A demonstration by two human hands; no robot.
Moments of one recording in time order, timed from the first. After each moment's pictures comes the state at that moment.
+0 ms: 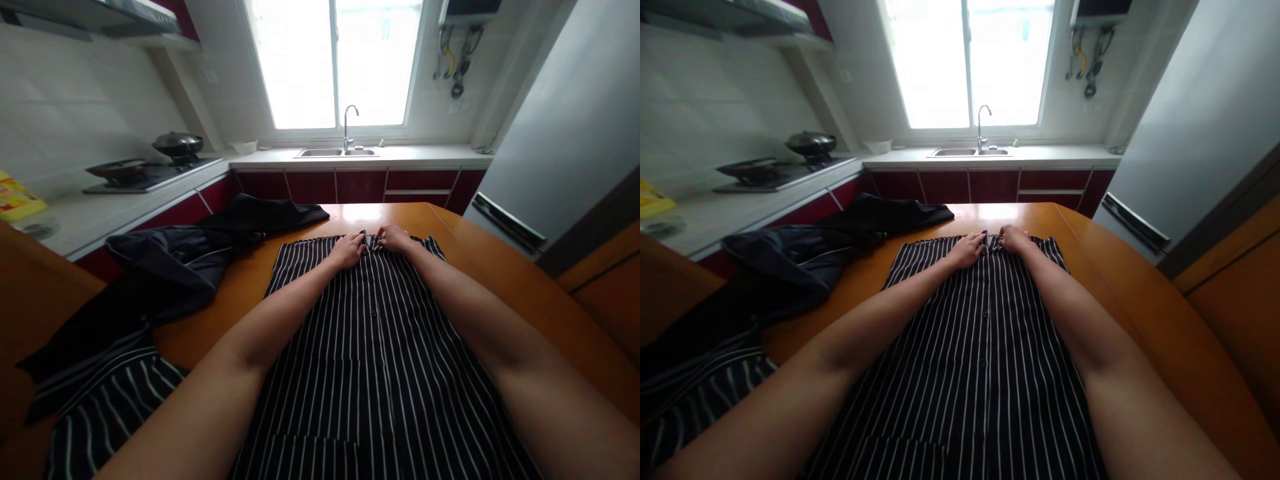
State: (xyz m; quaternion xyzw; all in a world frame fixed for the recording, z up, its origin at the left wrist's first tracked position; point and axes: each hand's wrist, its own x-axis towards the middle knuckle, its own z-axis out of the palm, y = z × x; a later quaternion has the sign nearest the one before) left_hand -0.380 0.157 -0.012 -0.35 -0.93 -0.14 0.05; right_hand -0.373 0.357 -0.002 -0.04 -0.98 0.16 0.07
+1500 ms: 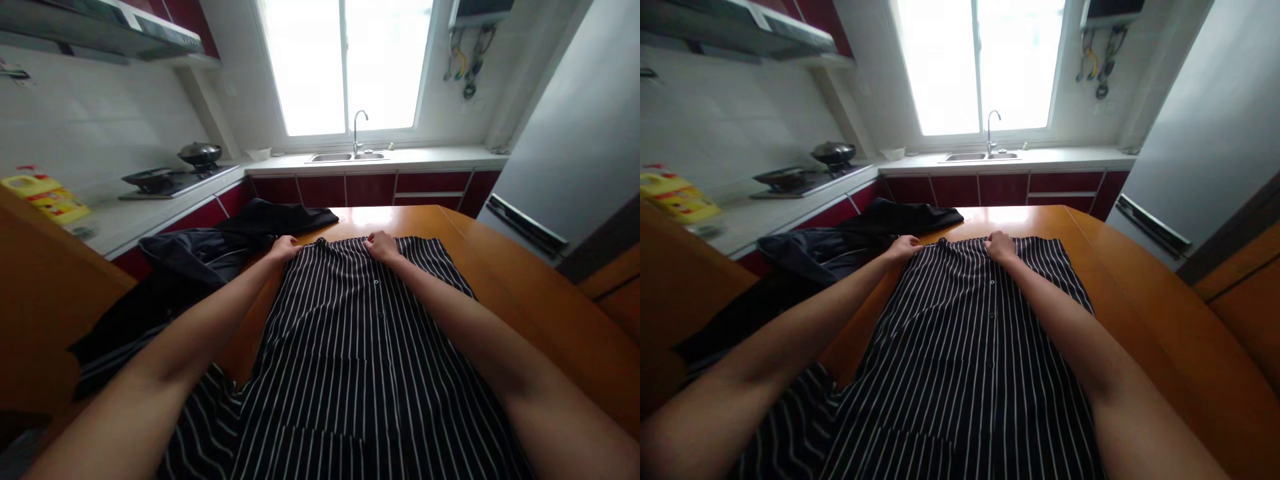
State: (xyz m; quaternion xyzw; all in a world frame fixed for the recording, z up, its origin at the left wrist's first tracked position) left_hand -0.425 -0.028 0.017 0.00 -0.96 -0.26 0.03; right_hand -0.349 0.279 0.005 -0.07 -0.96 0.26 0.11
